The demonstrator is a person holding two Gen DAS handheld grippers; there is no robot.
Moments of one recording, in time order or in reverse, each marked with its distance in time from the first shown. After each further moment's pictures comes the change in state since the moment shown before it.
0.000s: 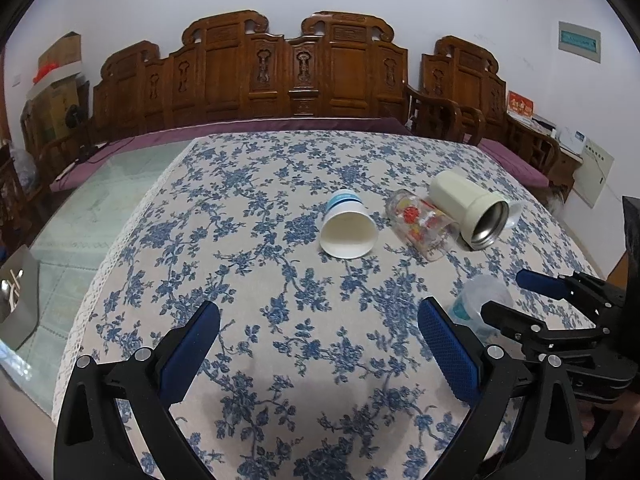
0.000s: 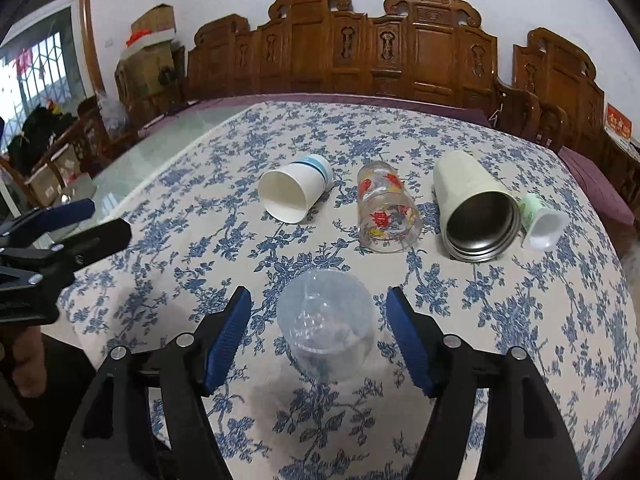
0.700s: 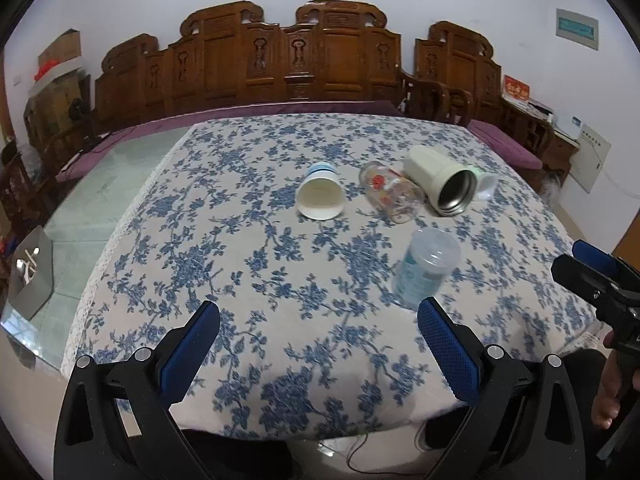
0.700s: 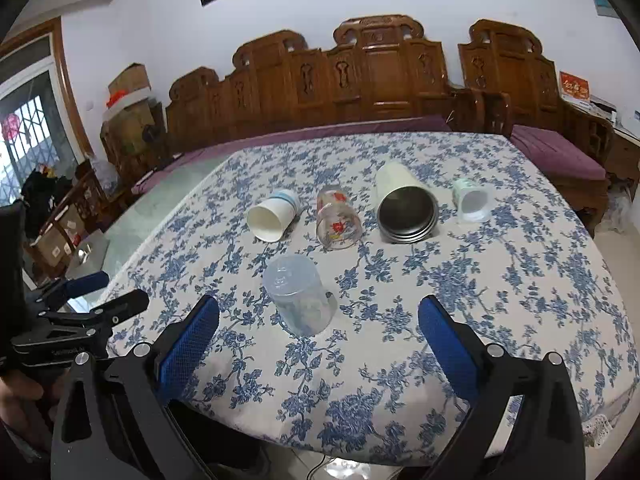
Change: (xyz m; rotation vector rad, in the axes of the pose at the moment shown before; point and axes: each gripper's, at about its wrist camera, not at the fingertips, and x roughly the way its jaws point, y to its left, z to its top) left arm -0.052 -0.037 -0.029 0.008 0.063 0.010; right arm -0.109 -0.033 -0.035 0.161 -0.127 -0.024
